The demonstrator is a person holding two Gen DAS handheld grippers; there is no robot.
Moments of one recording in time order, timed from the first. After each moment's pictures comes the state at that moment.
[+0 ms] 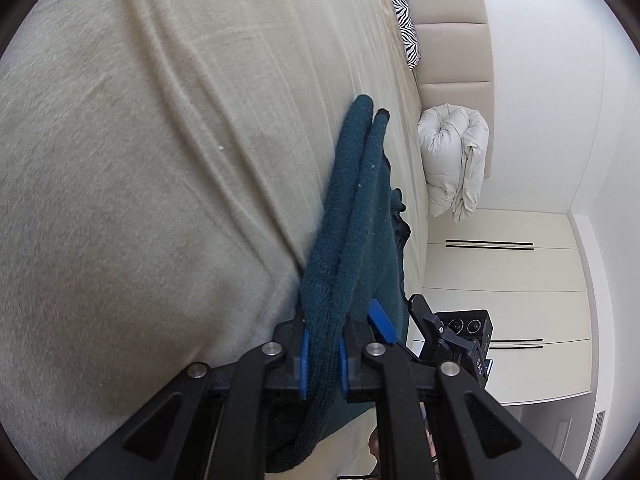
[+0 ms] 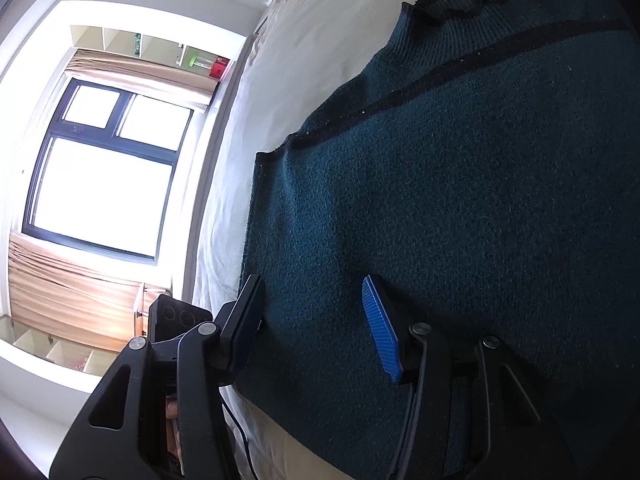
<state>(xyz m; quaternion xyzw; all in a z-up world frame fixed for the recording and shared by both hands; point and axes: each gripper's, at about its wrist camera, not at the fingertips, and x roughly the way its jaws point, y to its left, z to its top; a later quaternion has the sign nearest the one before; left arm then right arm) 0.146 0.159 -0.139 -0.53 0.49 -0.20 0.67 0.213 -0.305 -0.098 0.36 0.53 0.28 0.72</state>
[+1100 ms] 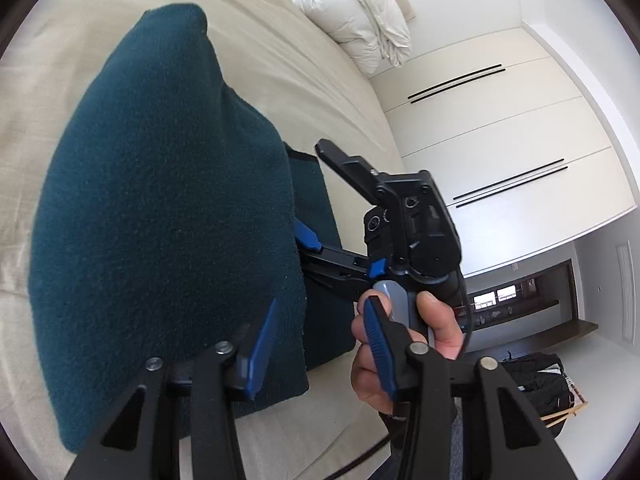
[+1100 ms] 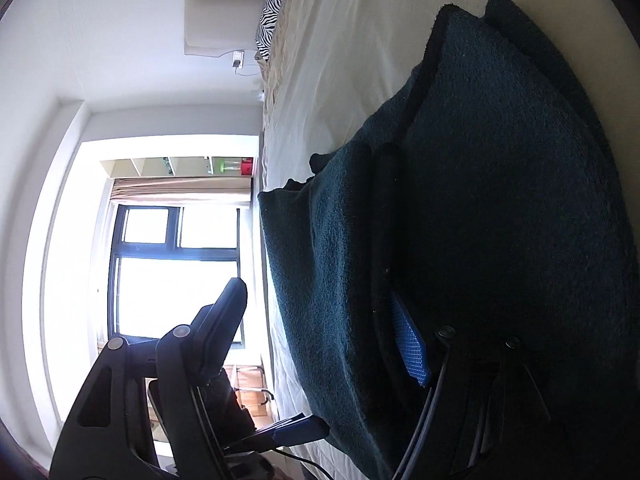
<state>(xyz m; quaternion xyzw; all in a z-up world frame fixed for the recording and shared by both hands) 0.139 -0.145 -0.049 -0.28 0.51 -0.38 0.72 0.201 -0.557 -0.113 0.56 0.43 0.24 0.67</state>
